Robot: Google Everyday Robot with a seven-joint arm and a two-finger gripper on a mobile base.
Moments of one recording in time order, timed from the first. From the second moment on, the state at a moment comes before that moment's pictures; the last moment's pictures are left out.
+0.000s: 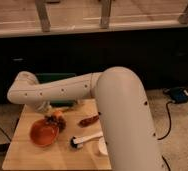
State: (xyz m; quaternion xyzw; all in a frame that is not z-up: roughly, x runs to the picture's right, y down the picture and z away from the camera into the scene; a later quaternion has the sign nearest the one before) arm -0.239 0.134 0.760 -0.24 -0.14 -0.58 0.76
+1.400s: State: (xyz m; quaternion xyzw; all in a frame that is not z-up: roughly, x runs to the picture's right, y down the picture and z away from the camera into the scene) arm -0.249 0.145 0.757 -0.24 -0.14 -0.59 0.76
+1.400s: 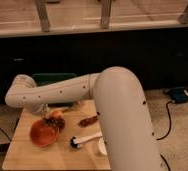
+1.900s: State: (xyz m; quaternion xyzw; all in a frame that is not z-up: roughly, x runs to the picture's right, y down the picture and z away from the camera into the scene) arm -0.251 0.148 0.755 -0.24 -0.14 -0.59 0.76
